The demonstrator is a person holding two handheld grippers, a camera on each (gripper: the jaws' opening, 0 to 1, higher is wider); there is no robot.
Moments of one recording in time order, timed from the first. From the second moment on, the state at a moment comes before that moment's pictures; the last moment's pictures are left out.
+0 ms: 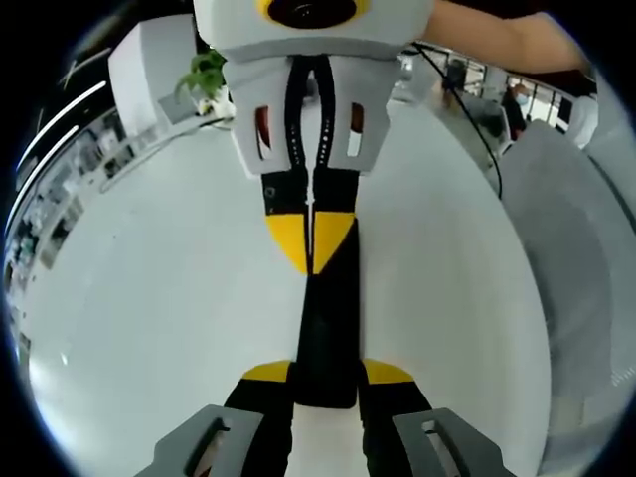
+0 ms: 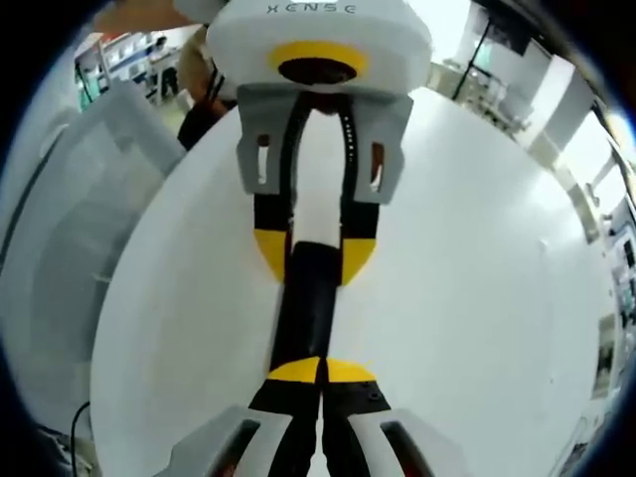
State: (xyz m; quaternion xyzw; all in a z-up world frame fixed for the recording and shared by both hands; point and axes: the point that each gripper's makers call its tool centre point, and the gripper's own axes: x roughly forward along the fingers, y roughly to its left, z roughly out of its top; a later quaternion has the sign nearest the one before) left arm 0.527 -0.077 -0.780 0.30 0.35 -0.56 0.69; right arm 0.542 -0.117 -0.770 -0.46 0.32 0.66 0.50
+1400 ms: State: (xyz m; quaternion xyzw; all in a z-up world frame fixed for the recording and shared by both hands) left arm 0.529 -0.076 -0.779 0.30 0.36 -0.55 0.70; right arm 0.541 -0.116 -0.775 -0.46 0.33 0.66 0.49
